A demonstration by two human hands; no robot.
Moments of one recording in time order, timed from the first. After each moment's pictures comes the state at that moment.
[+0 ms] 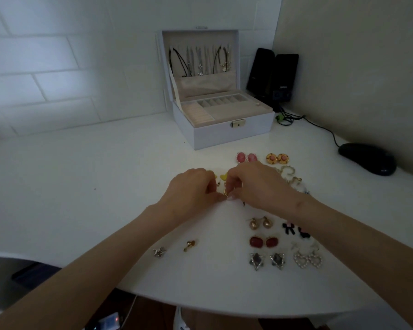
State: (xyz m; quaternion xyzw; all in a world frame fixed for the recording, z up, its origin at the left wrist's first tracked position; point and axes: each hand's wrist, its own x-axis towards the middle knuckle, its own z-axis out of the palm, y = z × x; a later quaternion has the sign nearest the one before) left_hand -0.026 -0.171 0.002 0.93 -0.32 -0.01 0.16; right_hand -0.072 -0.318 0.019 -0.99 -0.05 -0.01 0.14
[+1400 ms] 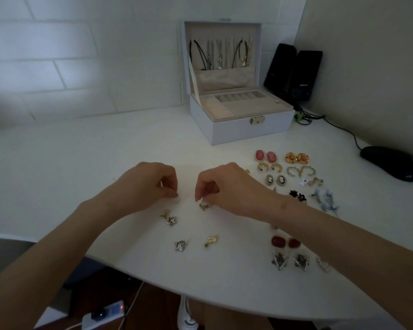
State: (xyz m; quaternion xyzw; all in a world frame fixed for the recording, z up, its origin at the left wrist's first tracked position) left_hand -0.012 -0.067 0.016 0.94 -0.30 -0.03 0.17; right_hand -0.065 -0.253 0.023 -0.95 -0.17 0.02 0.27
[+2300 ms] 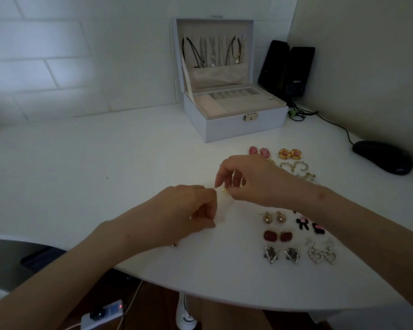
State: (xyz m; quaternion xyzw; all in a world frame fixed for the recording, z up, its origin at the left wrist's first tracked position) left_hand -0.070 -0.110 0.025 0.88 -0.43 -0.09 0.16; right_hand -0.083 -0.292 0.040 -0.95 -0.13 0.03 0.26
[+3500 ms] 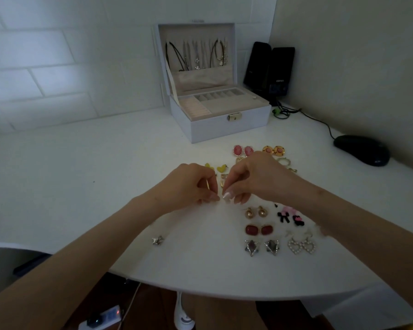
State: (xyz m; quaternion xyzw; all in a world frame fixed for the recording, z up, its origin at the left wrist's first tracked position) left_hand -0.040 -0.158 0.019 0.89 -0.34 -0.13 0.29; right_hand -0.097 -0.322 0.037 -0.90 -0.04 0.06 0.44
